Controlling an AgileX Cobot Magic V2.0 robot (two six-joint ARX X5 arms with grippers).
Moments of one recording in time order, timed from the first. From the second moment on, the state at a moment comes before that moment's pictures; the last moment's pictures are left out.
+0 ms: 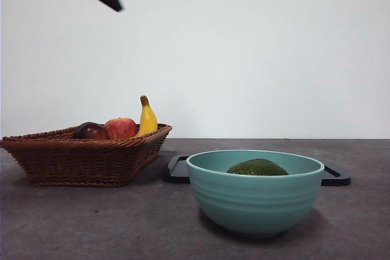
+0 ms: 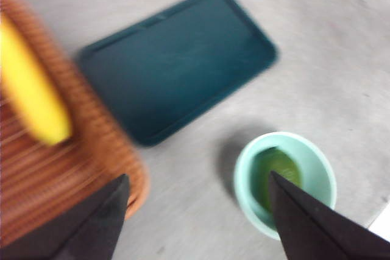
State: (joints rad) left arm -0.59 1.32 1.37 -0.86 0.18 -0.05; right arm 0.33 0.78 1.03 -1.09 -0.44 0.01
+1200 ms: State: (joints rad) left arm -0.56 1.00 1.01 -0.90 0.46 -0.05; right arm 0.51 1.45 1.03 -0.79 -0.28 0.01
